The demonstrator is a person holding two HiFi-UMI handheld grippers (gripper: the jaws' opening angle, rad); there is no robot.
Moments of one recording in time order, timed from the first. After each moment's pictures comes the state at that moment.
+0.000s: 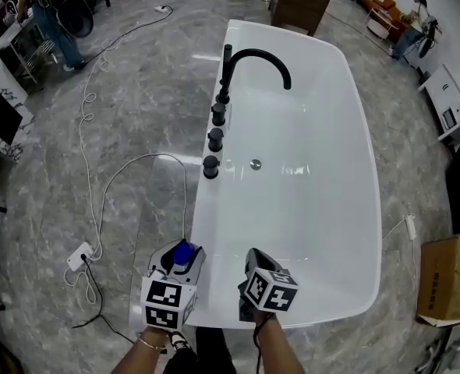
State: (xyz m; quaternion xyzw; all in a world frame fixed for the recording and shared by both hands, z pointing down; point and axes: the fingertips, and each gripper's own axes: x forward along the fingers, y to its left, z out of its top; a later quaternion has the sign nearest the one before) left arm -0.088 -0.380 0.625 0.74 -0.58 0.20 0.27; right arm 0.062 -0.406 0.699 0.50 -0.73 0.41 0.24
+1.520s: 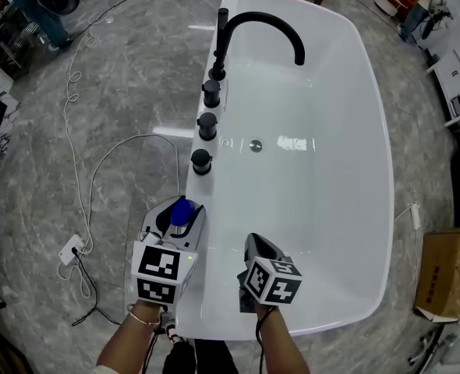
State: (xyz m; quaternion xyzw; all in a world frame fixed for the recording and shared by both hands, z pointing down) left arm -0.097 -0.496 0.647 0.76 -0.57 0.20 0.23; right arm 0.056 -0.459 0.742 0.49 -0.72 0.42 0.26
